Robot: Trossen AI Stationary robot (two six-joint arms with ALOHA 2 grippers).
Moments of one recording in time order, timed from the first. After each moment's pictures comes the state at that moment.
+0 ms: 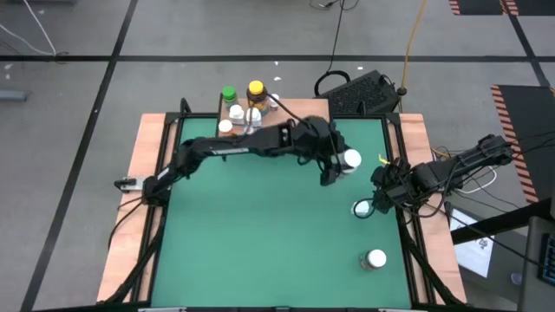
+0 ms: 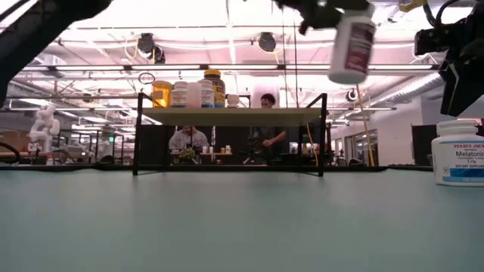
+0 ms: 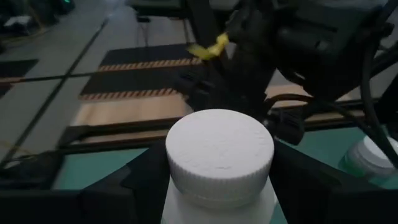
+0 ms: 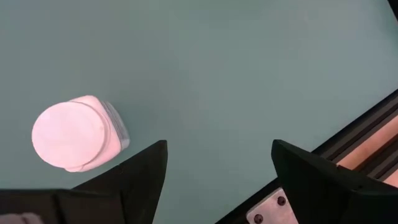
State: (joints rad) left arm 0.11 2.24 2.29 -0.42 0.16 0.16; right arm 0.39 0.83 0.69 -1.36 0.42 0.87
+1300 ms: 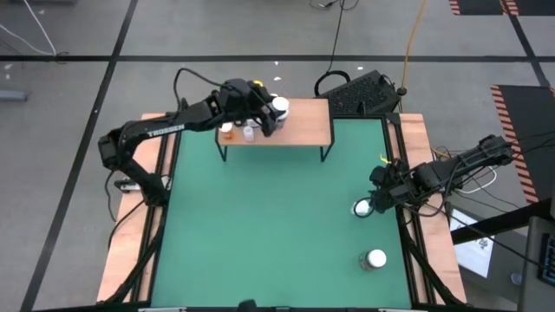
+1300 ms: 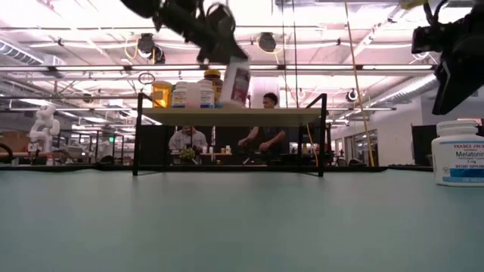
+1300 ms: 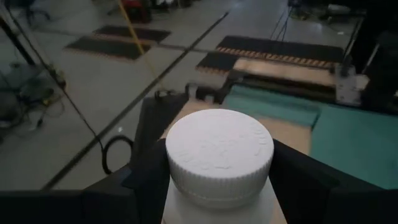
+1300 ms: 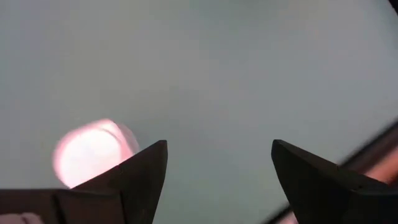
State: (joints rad) left arm 0.48 1.57 1.32 -0.09 0.05 0.12; right arm 0.39 0.79 0.66 -1.25 0.45 0.88
